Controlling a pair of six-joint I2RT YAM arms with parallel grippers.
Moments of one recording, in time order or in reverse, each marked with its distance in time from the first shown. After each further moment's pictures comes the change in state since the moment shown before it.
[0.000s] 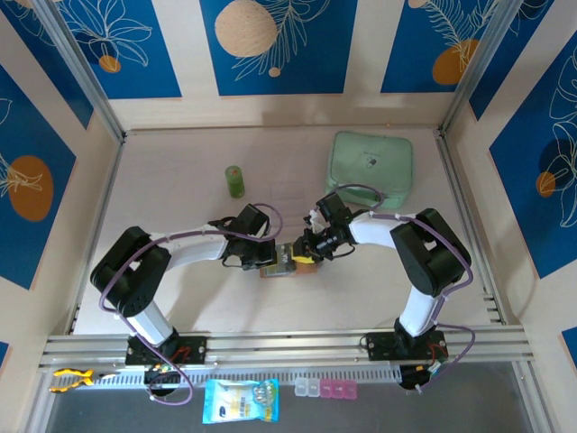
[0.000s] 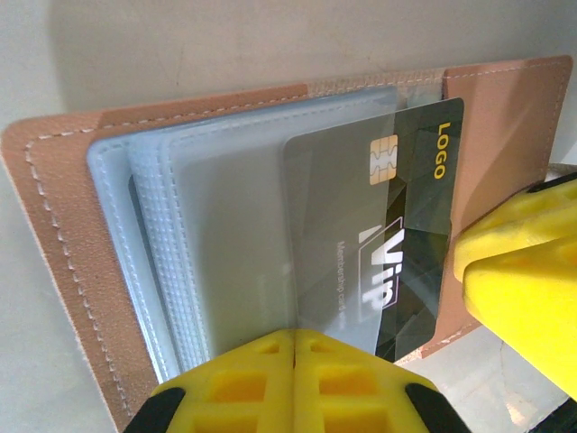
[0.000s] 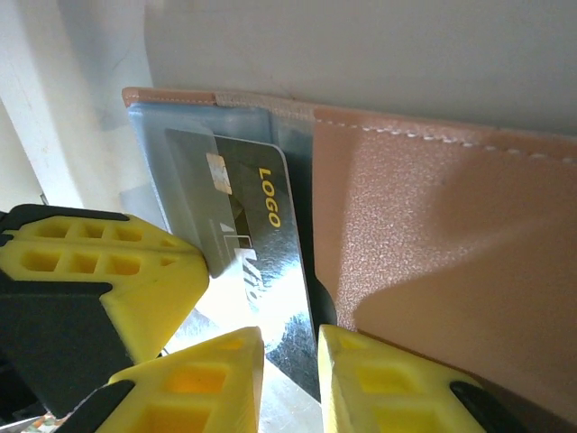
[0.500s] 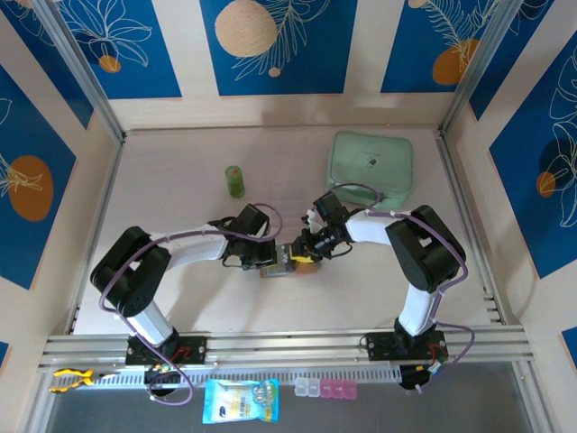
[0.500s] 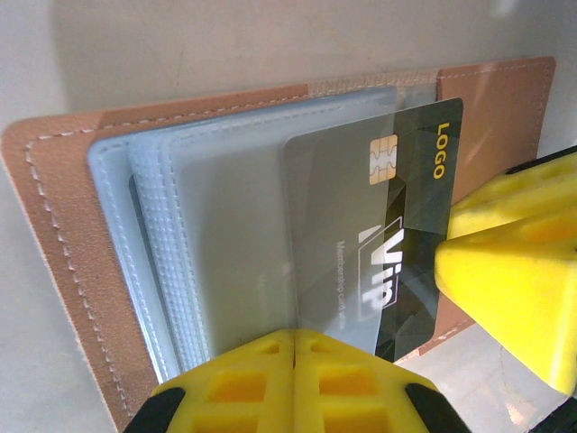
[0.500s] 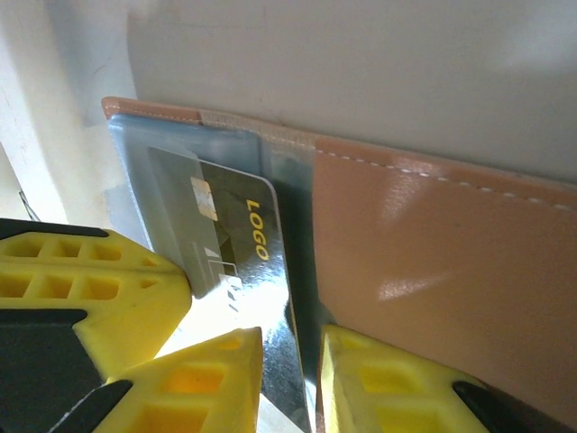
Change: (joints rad) left arm 0.000 0.000 0.000 0.000 0.000 0.000; right arm 0.016 0.041 0.026 -0.003 0.014 -0.038
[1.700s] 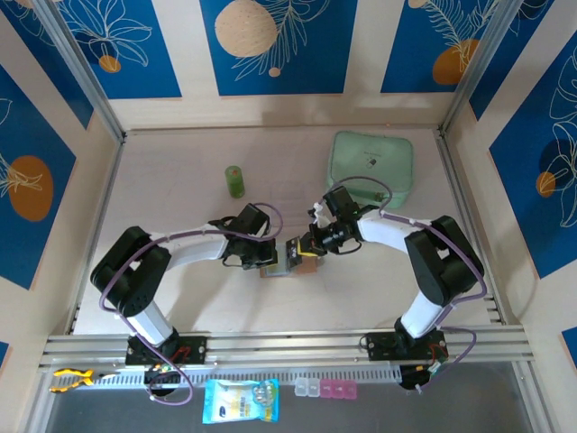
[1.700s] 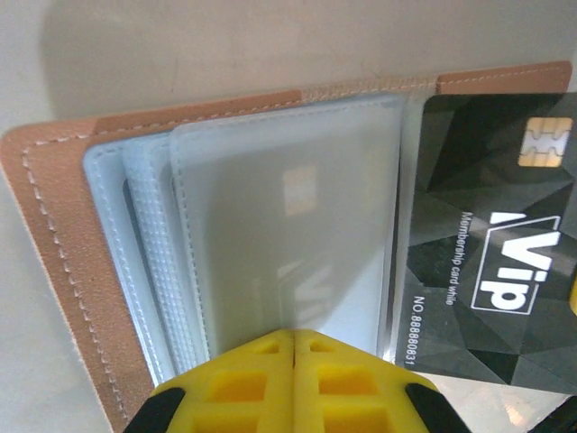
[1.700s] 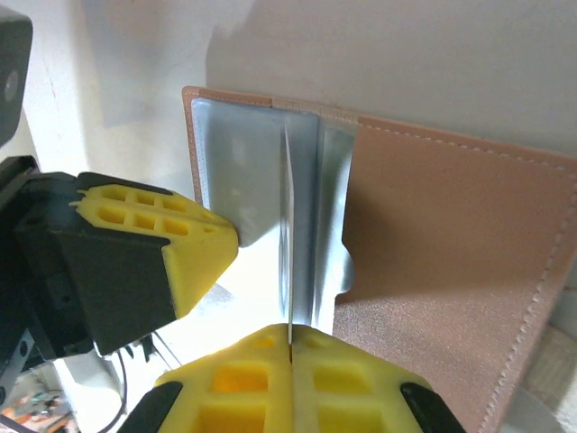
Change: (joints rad) left arm 0.000 0.000 0.011 -0.002 -0.001 0.000; right arm -0.048 -0.139 -0.003 -0.109 0.005 -0.095
